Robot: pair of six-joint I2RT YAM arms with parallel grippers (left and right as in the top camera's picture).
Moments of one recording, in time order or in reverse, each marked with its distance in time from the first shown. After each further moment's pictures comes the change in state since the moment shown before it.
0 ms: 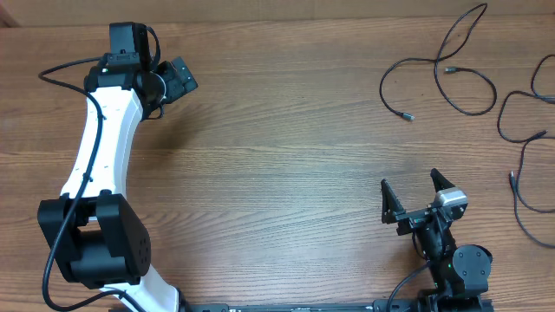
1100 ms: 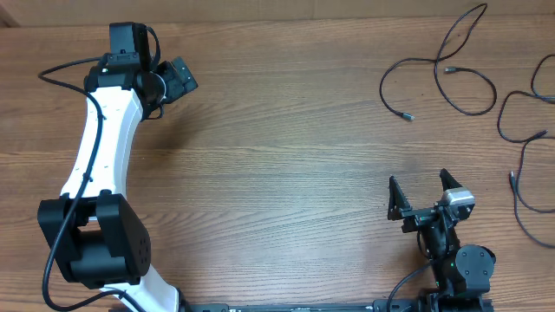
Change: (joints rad) left arm 0.000 0.000 0.000 0.000 0.000 0.000; right arm -0.052 0.000 0.000 -0.001 0.018 0.001
